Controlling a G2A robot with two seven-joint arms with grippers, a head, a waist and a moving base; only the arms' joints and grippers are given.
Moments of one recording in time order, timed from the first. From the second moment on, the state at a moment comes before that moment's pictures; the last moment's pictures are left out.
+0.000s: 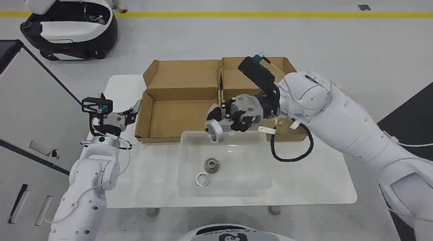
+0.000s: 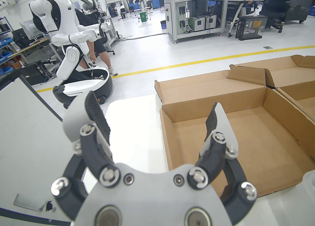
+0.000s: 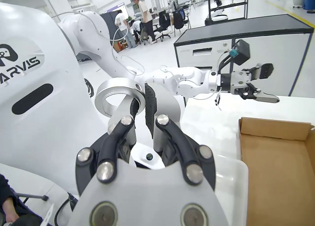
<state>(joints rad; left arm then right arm) 1.73 -1.15 -1.60 -1.80 1.33 0.00 0.00 -0.70 -0.96 0.62 -1.60 0.38 -0.99 0.74</state>
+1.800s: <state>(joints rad) 1.73 -1.15 -1.60 -1.80 1.33 0.00 0.00 -0.68 -1.15 0.83 -1.70 0.97 -0.92 0.90</state>
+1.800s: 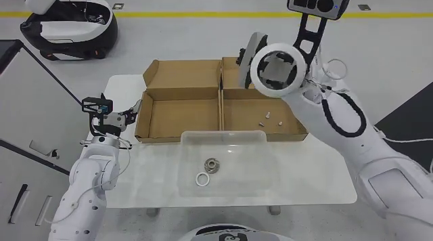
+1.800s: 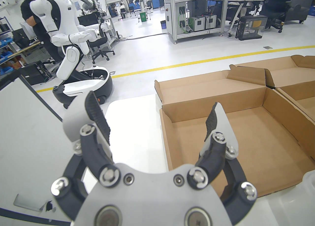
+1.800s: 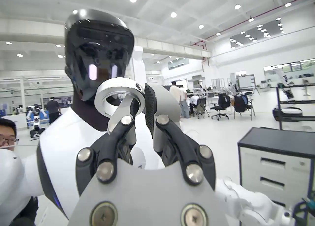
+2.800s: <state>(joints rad) 1.73 -1.15 -1.60 -1.80 1.33 0.00 0.00 -0.74 -1.21 0.91 -1.64 1.11 -0.84 0.98</state>
